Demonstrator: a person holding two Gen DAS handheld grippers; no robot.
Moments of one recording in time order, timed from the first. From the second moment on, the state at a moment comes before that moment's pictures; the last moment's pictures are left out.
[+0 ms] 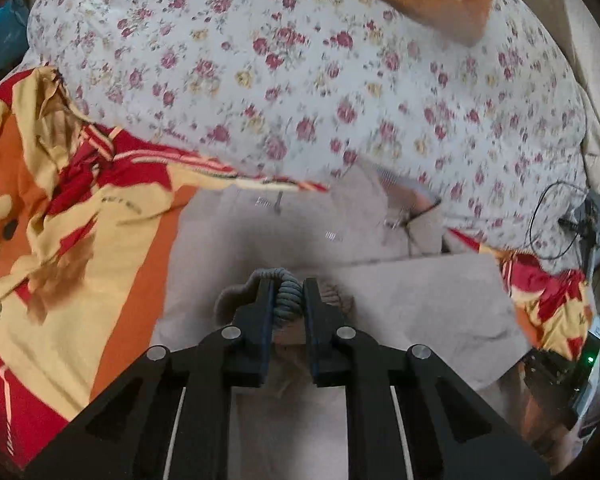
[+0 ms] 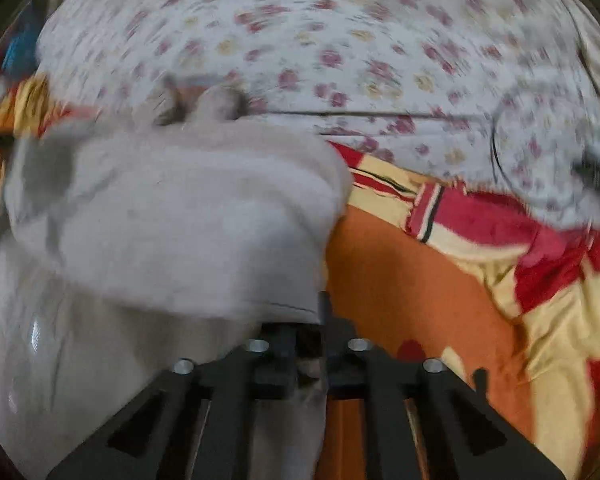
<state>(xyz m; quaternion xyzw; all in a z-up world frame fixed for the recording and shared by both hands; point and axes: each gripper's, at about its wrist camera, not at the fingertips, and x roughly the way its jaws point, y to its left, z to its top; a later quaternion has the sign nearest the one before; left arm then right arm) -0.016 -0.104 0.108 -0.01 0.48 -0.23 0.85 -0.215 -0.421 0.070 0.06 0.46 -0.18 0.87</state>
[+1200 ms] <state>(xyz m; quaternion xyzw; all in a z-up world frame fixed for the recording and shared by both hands) -0.026 -0.079 0.067 -0.12 0.57 -0.22 0.79 -0.241 -0.413 0.079 -0.02 0.44 -0.17 0.88</state>
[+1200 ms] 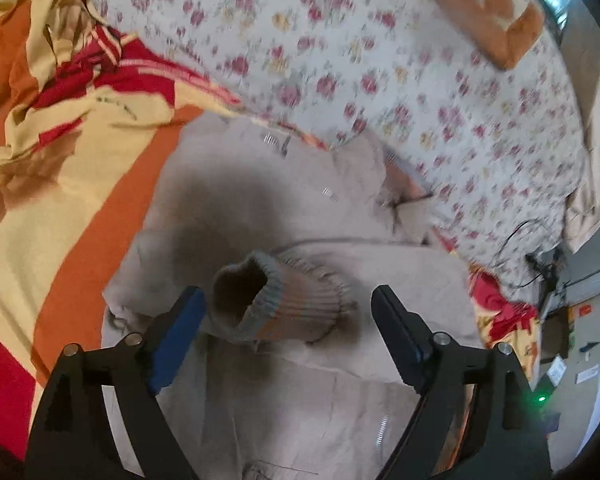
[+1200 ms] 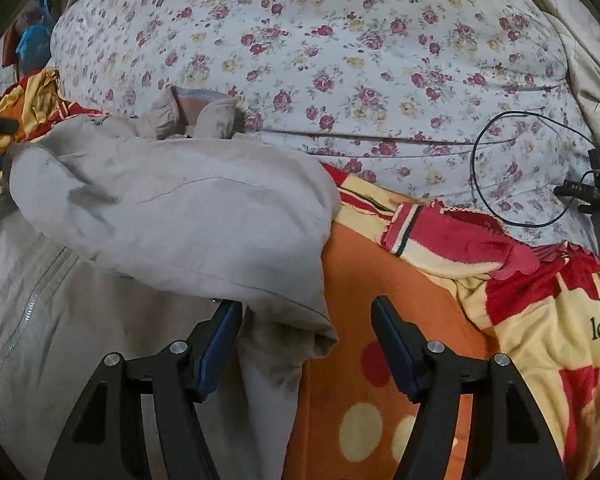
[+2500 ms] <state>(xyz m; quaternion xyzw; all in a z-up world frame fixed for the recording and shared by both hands) -0.031 -0.123 0.045 0.03 0.48 -0.23 0.84 -0.162 -0.425 0.034 0.16 0.46 -0.17 0.86</state>
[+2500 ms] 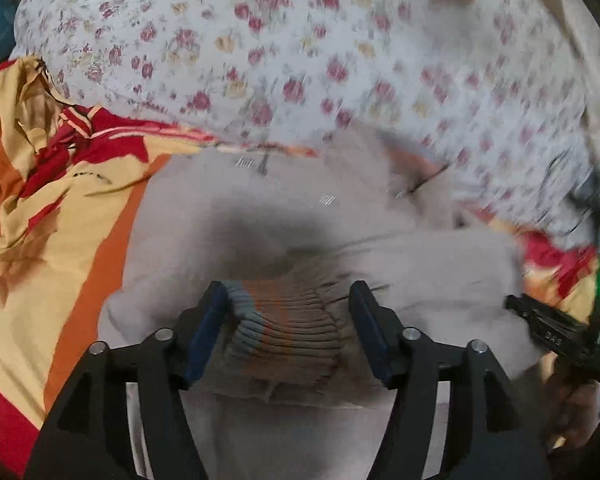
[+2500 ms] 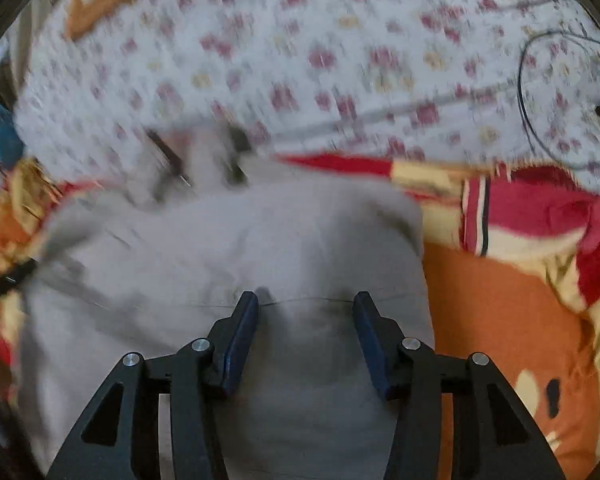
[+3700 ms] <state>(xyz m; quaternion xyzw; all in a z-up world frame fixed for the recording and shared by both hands) -0.041 -0.128 0.026 0.09 0.48 -0.19 0.85 -0.180 -0.454 0.043 0.20 0.47 -0.21 0.84</state>
